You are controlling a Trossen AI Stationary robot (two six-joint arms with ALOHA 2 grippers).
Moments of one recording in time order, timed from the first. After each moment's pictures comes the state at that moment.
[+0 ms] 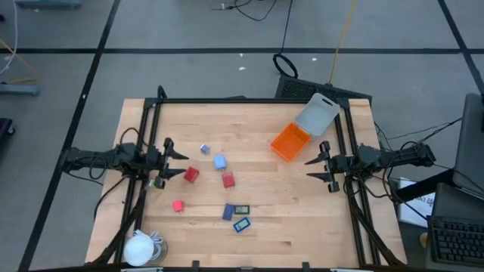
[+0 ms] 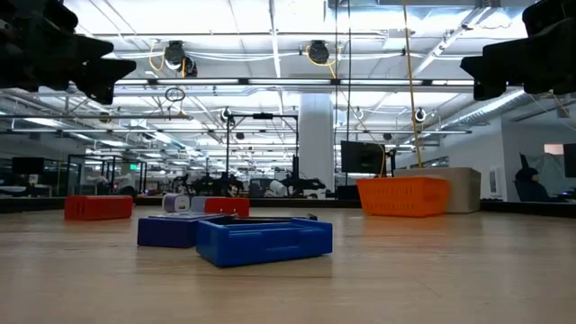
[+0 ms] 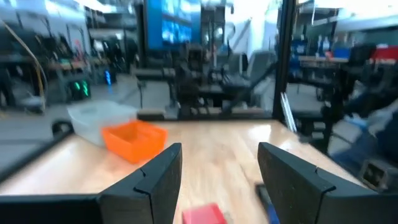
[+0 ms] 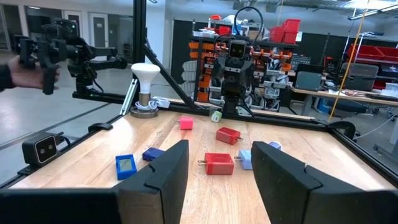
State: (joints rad) left arm -0.08 0.01 0.01 0.11 0.02 0.00; right arm 0.19 0.02 0.02 0.08 0.02 -0.09
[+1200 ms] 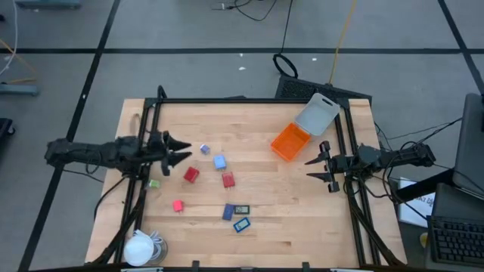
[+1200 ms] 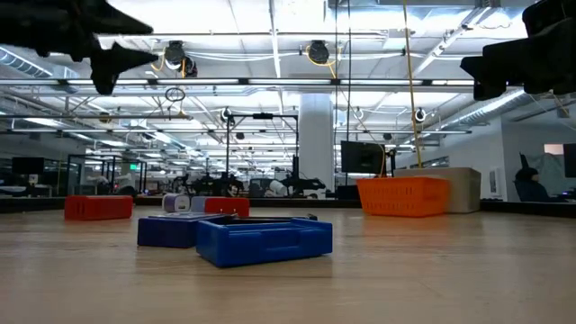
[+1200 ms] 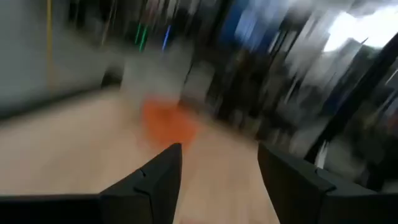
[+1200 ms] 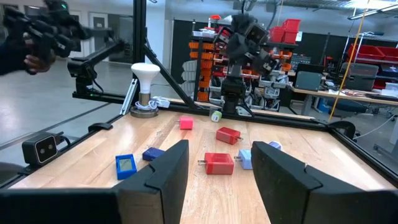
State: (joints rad) left arm -0.08 0.38 0.33 -0.06 -0.22 -0.45; right arm 0.19 0.02 0.02 0.07 0.02 -0.09
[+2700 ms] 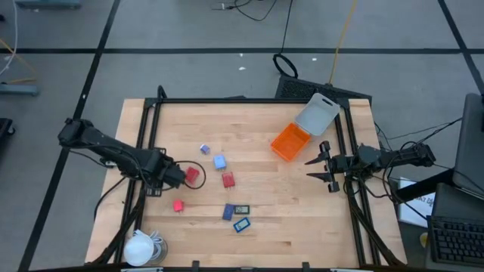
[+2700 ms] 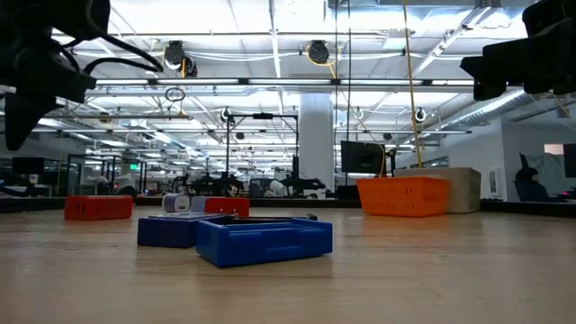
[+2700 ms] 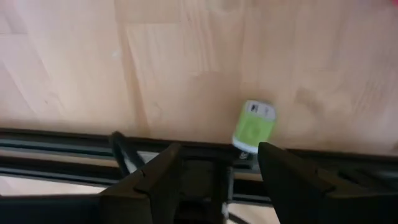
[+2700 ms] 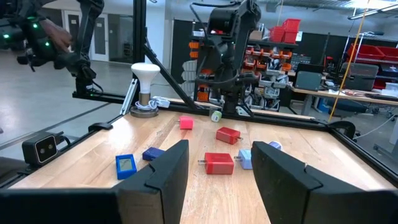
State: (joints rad) left arm -0.31 1.23 0.80 -1.44 -0.02 -0.33; right arm 0.19 0.02 0.01 0.07 0.02 -0.09
